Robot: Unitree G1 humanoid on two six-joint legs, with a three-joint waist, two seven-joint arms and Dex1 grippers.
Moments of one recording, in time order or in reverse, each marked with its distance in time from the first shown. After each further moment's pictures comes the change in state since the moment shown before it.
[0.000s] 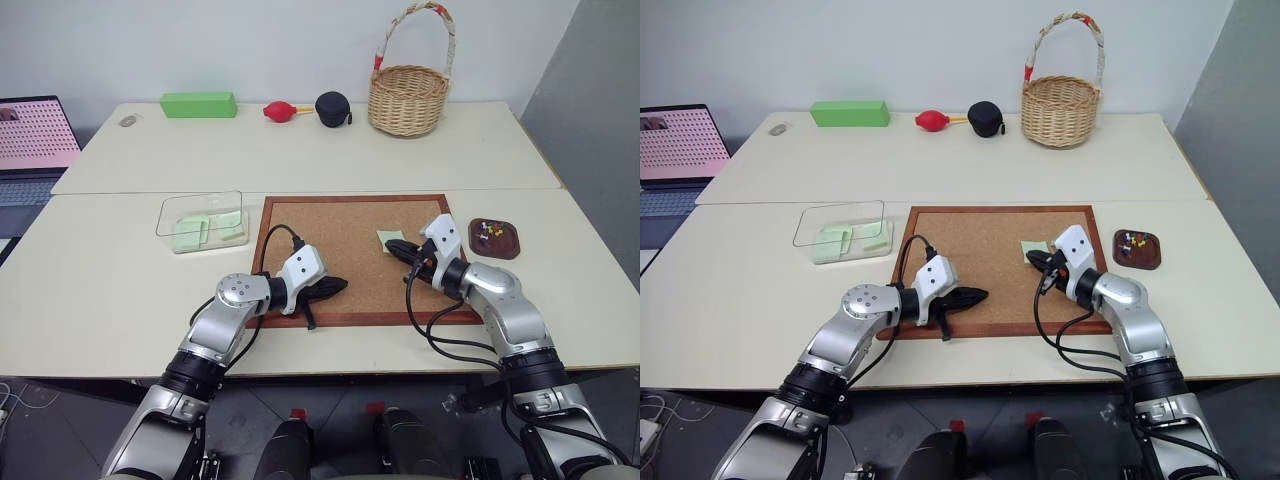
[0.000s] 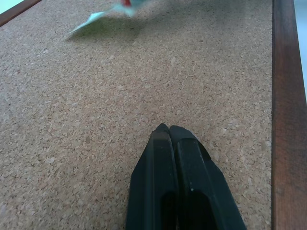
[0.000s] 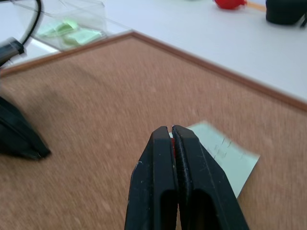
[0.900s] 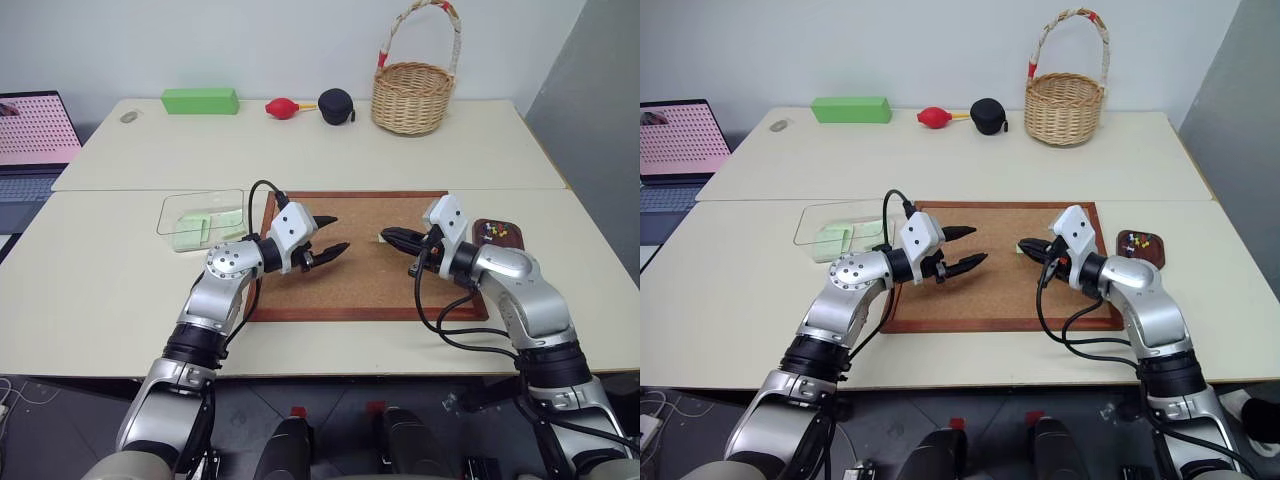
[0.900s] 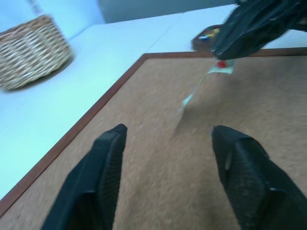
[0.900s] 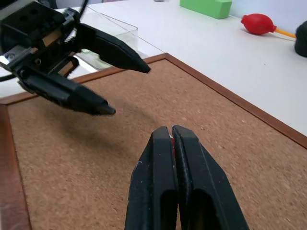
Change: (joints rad) left arm -0.157 -0.025 0.107 0.106 -0.006 -0.214 0.003; right arm -0.032 -0.082 0.004 -0.187 0.071 0.215 0.084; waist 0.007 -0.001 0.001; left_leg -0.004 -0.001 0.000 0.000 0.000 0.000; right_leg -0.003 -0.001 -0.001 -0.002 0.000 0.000
